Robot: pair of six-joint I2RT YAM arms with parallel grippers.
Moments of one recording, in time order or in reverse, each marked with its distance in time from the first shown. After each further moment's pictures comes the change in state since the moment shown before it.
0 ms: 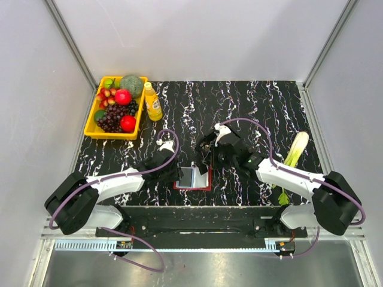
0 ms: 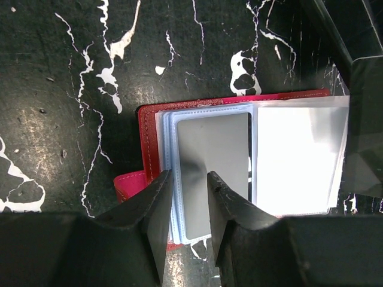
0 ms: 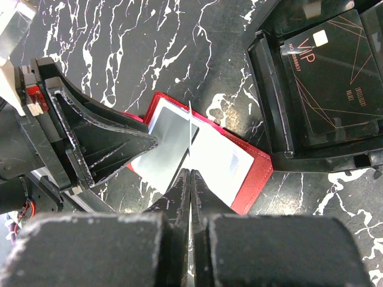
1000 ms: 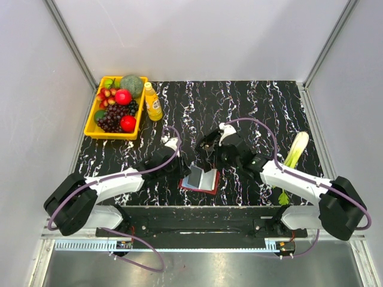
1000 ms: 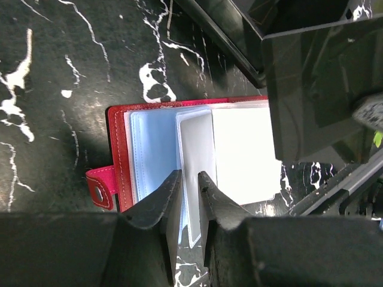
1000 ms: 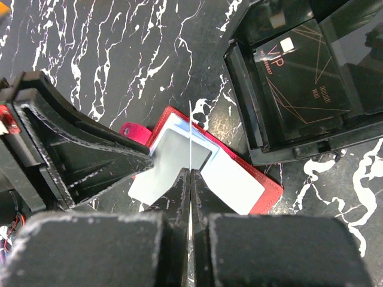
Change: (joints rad) left arm -0.002 -0.019 0.008 0.131 0.157 0.004; right arm 0.000 -0.044 -0.013 -0.032 0.074 0.002
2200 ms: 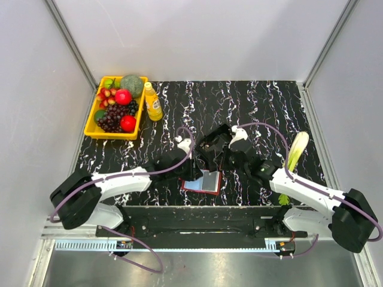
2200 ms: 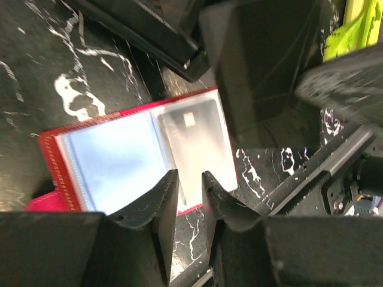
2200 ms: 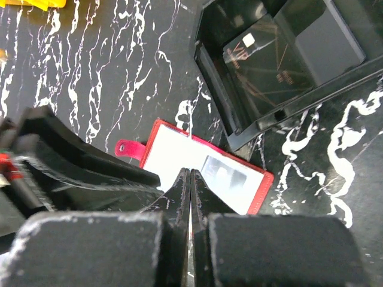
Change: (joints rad) left arm -0.127 0.092 0.088 0.034 0.018 0.019; right arm 0.000 -0.161 -0.077 -0.037 0.124 0.089
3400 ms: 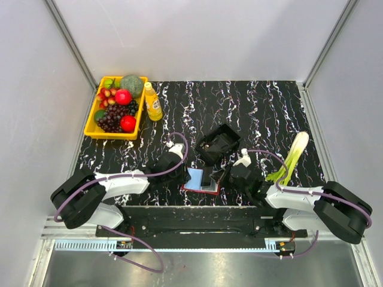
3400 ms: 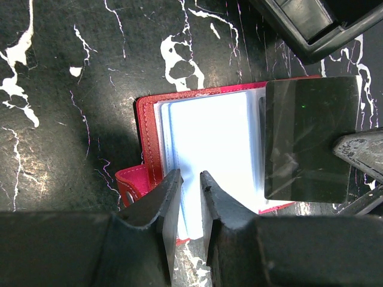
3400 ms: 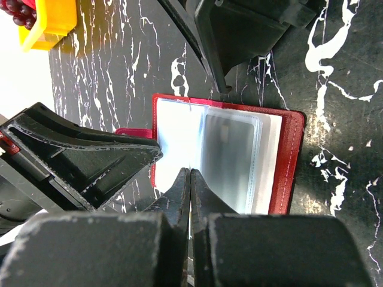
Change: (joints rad) left arm 0.050 -0.007 -0.111 -0.011 -0.121 0.022; right arm 0.120 0.076 -0.394 0.515 0.068 0.509
